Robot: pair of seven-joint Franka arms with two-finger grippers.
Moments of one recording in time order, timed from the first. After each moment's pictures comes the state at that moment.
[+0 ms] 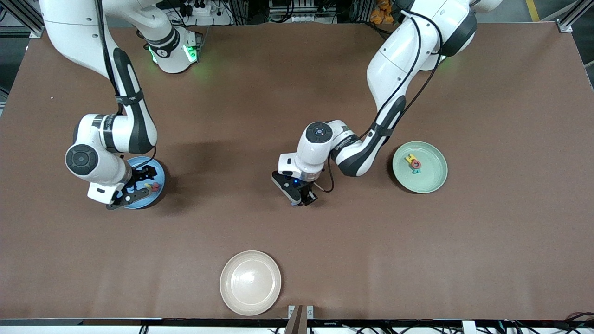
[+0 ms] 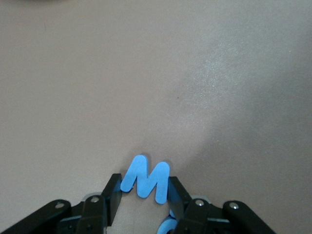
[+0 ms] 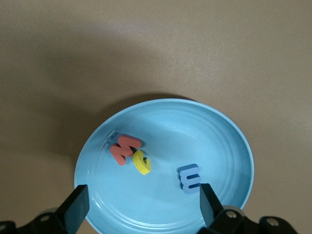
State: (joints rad) left arm -0.56 0.97 -0.21 -1.39 0.39 2.68 -0.12; right arm 0.45 0.46 -0.46 -2.00 0.05 2.29 -0.46
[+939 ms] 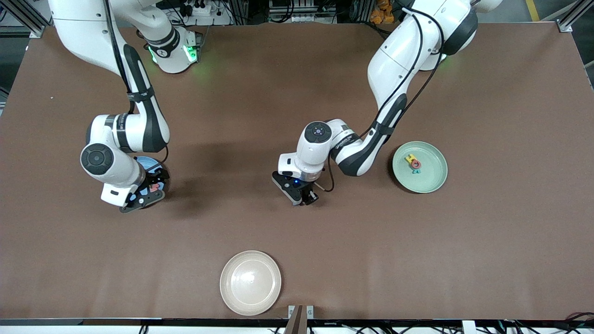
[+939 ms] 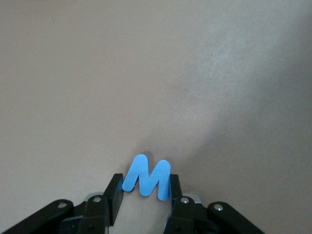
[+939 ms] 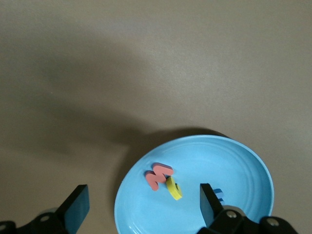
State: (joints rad) left arm -0.56 0.95 -0.21 -1.39 0.39 2.60 -0.12; right arm 0.48 0.46 -0.41 -1.96 0.05 2.29 -0.39
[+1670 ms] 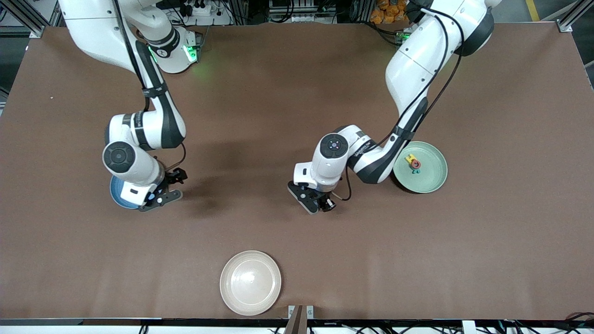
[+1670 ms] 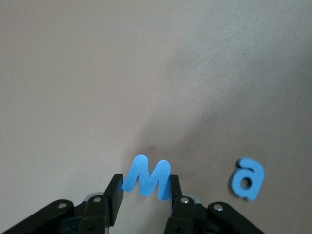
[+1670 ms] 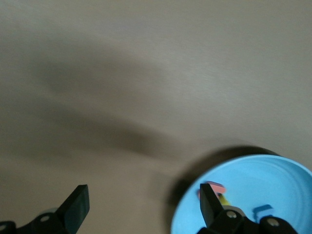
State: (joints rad) left arm -0.39 0.91 -0.32 -1.39 0.39 2.44 0.04; right arm 0.49 0.46 -0.30 -1.94 0.05 2.29 -0.24
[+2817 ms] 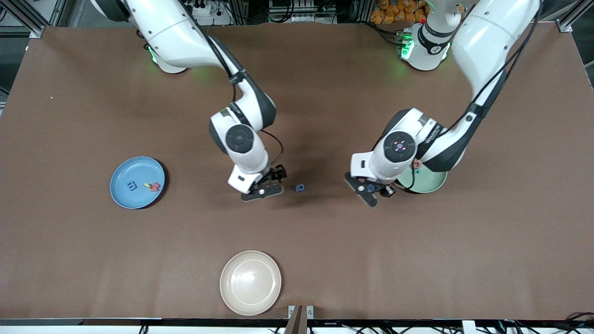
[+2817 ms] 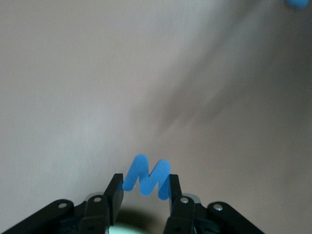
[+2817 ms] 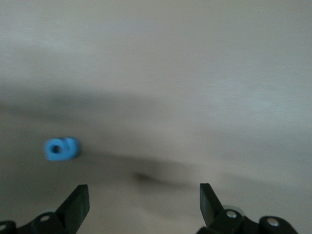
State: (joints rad) left arm 0.07 0.57 -0.58 -1.80 0.39 2.18 0.18; right arm 0.66 0.74 -0.01 -1.54 0.06 2.35 0.39
